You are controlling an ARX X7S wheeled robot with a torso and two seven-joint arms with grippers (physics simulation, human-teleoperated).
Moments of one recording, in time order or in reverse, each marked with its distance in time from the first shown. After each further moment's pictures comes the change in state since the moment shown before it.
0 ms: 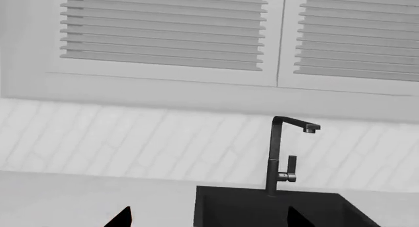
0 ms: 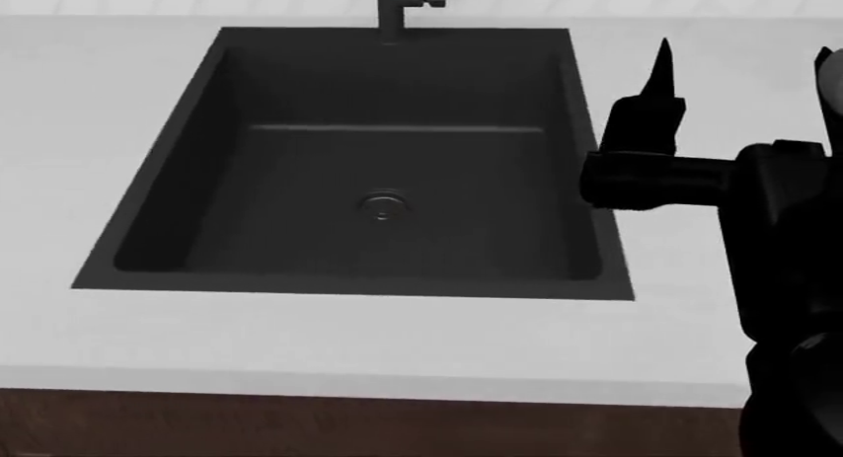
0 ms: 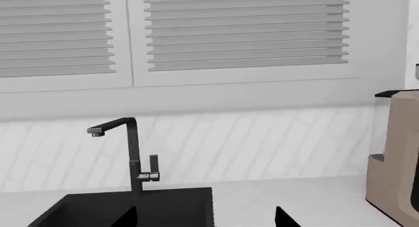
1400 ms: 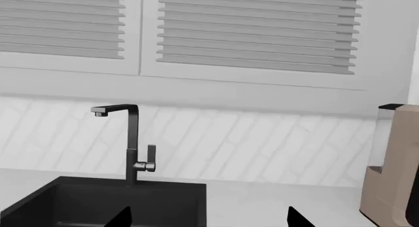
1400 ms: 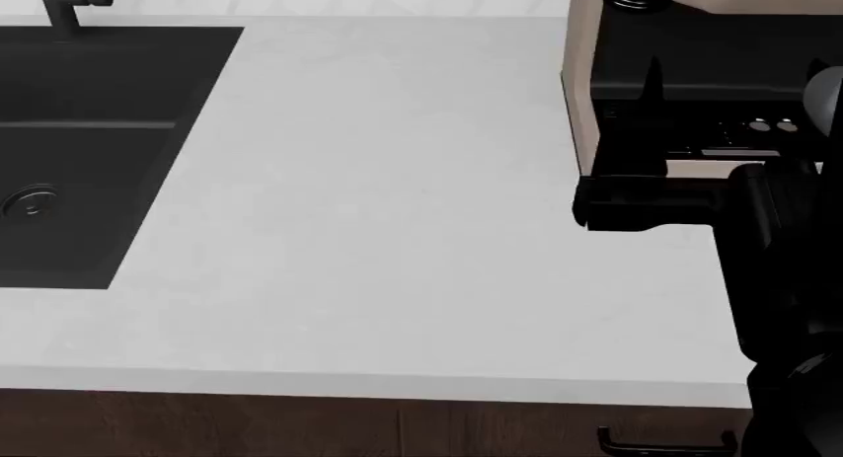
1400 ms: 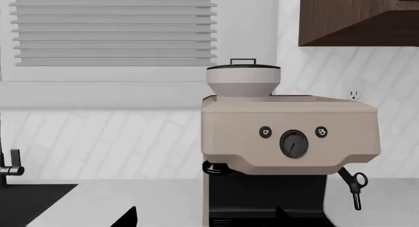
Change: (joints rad) left arm 0.035 0.009 0.012 0.000 0.028 0.038 0.006; right arm -0.023 0.033 -0.012 -0.039 0.009 0.003 -0.001
